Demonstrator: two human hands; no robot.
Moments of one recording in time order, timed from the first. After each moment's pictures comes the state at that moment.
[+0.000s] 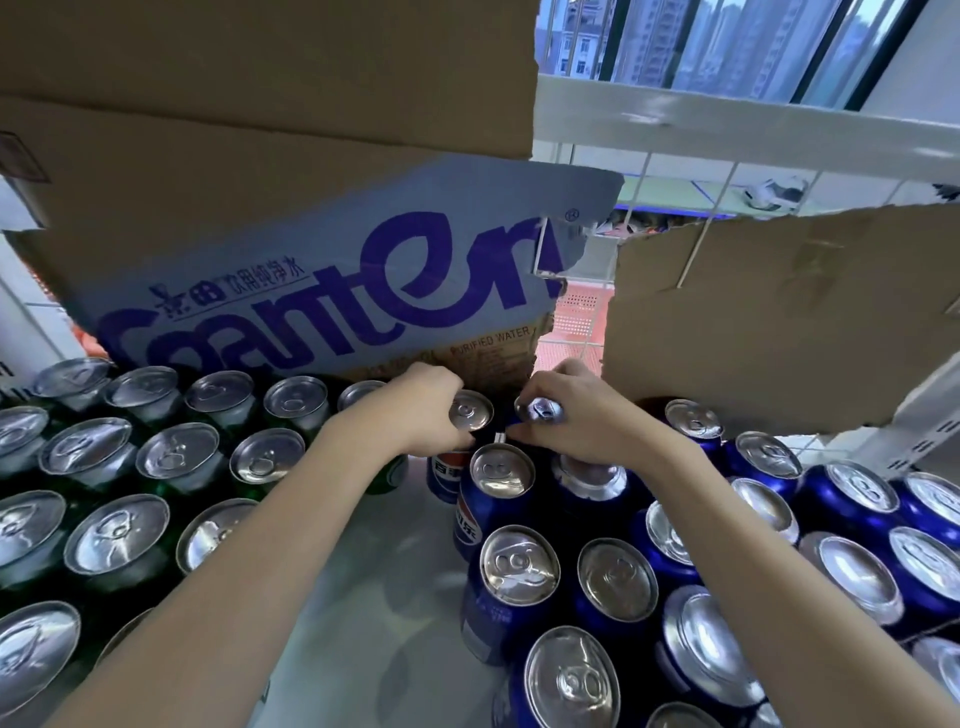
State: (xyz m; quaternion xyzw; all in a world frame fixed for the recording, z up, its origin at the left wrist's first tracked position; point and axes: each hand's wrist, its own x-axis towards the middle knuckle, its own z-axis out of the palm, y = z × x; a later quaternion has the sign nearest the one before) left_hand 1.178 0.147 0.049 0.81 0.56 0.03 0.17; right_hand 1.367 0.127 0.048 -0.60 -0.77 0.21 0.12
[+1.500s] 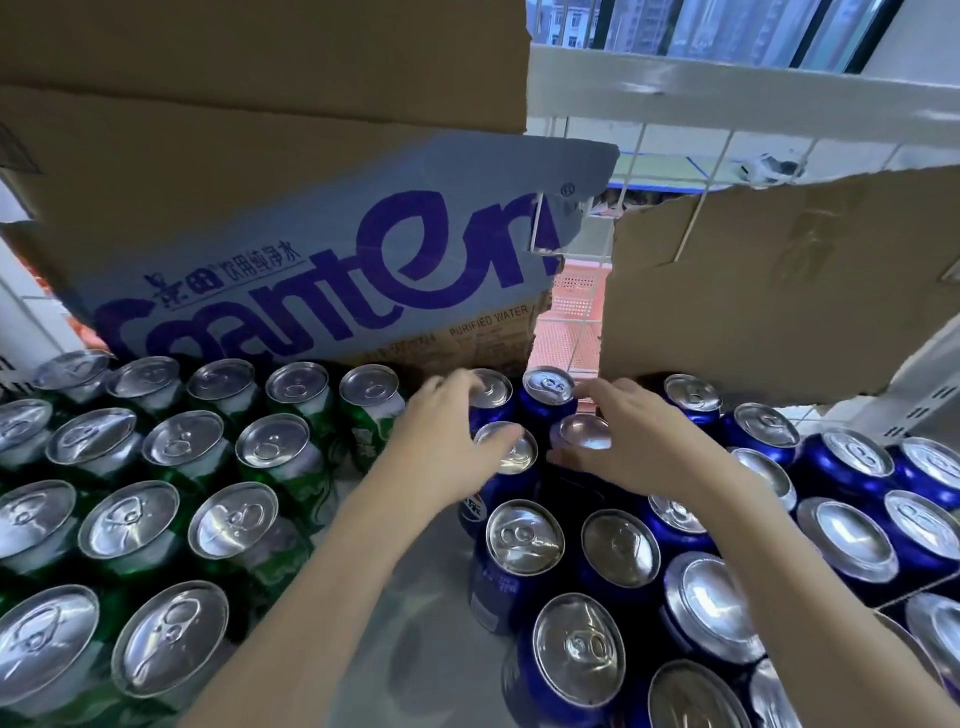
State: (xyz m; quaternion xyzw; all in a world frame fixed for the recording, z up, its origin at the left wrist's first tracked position) left_hand 1.195 0.086 0.039 0.73 0.60 0.22 0.24; right_hand 1.382 0.074 0.053 -0.68 -0.72 0.12 0.07
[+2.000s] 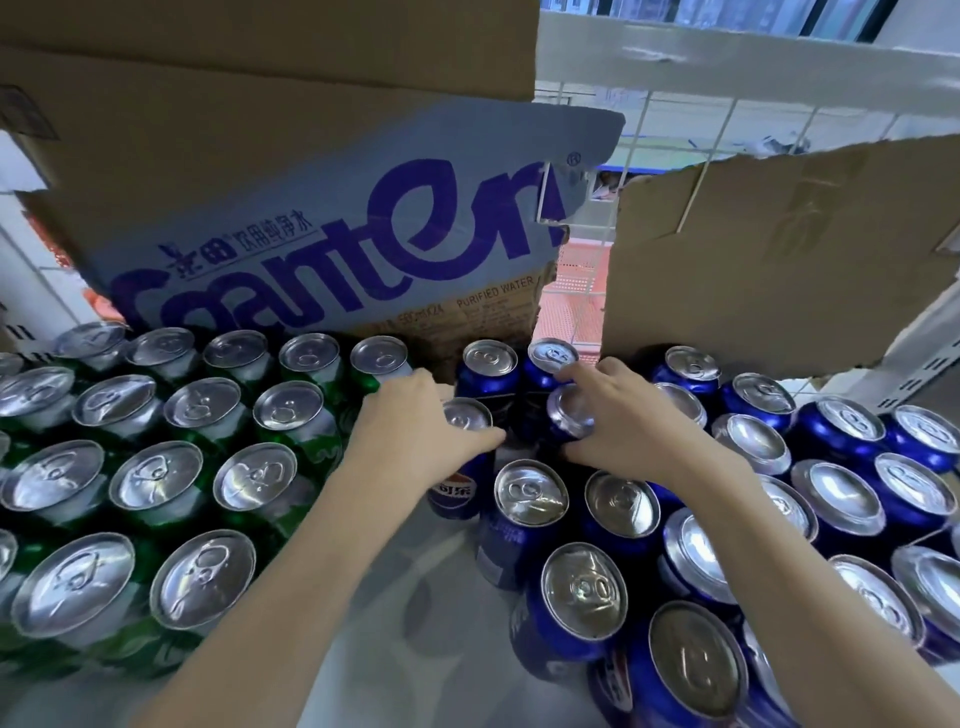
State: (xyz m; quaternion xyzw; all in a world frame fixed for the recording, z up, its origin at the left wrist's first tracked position) left_hand 1.175 0.068 0.038 0.70 0.67 0.18 0.20; right_hand 1.367 0.062 0.042 -0.66 -0.75 0.08 0.05
